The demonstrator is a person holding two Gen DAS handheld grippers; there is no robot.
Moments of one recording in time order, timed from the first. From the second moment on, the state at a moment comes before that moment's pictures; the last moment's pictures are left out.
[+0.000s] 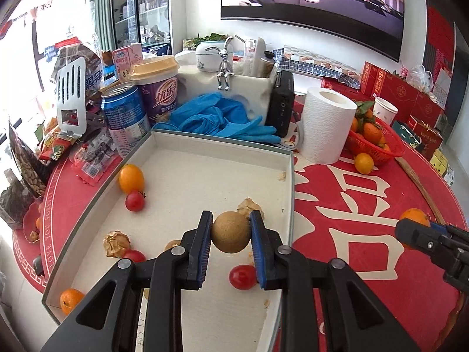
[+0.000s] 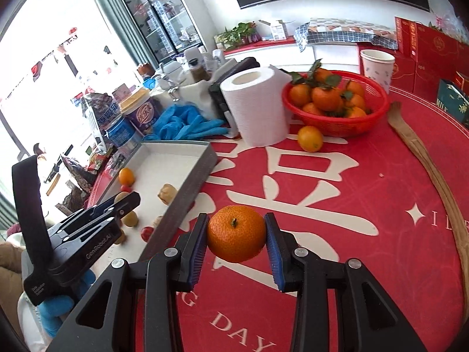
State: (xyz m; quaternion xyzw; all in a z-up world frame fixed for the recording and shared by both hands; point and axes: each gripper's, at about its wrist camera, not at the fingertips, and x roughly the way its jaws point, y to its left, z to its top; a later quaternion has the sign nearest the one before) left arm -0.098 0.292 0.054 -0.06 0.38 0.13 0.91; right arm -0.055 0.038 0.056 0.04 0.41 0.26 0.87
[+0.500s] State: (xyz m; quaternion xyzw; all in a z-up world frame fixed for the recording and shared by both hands) left arm -0.109 0.340 0.037 -0.12 0.40 0.16 0.89; right arm -0.033 0.172 0.042 -0.07 0.45 0.31 0.83
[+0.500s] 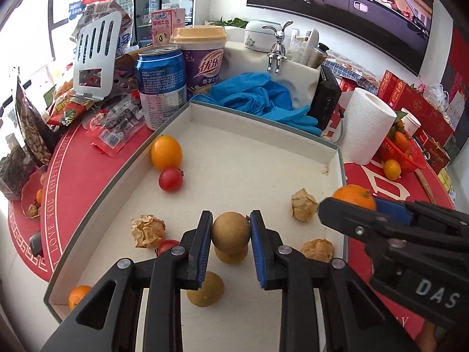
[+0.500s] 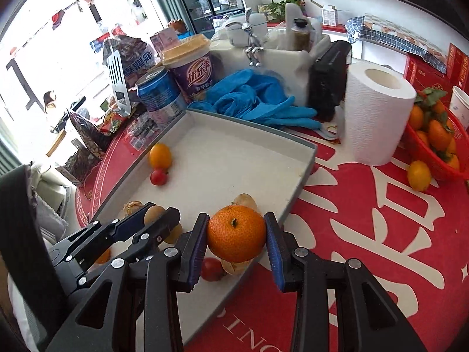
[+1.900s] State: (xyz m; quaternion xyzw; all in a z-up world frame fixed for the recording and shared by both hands) left arm -0.112 0.345 0.024 -0.08 0.44 0.18 0.88; right arm -0.044 0.190 0.055 -0.17 0.45 0.25 0.84
